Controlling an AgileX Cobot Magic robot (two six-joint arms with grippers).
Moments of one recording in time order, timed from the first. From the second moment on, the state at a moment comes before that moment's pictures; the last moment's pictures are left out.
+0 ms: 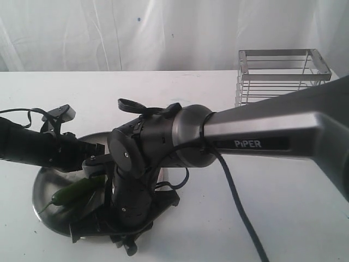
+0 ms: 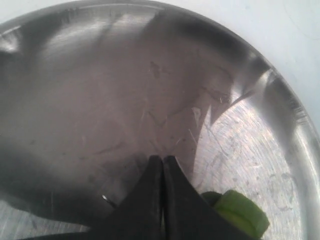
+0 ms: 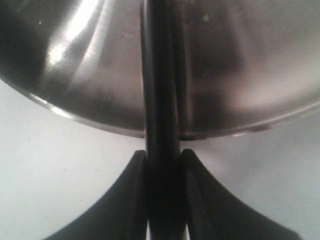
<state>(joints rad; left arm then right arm) -0.04 1.91 -0.84 -1.66 0.54 1.52 0.97 2.03 -1.35 0.19 0.80 0.36</state>
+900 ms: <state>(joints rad) -0.04 1.81 -0.83 -1.56 0.56 1.51 0.97 2.03 -1.35 0.20 0.80 0.36</state>
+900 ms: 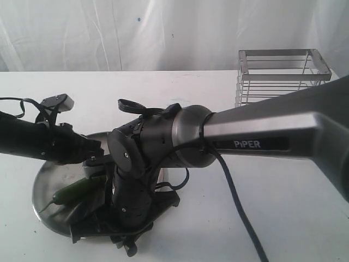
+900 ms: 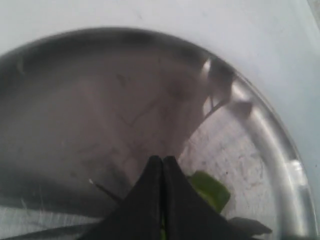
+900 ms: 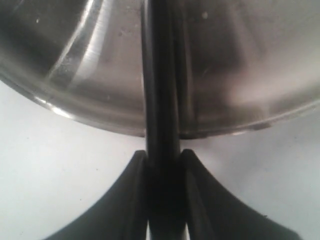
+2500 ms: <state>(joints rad) -0.04 1.86 -0.77 -1.62 0.53 1.54 0.97 2.03 -1.35 0.23 0.90 0.35</state>
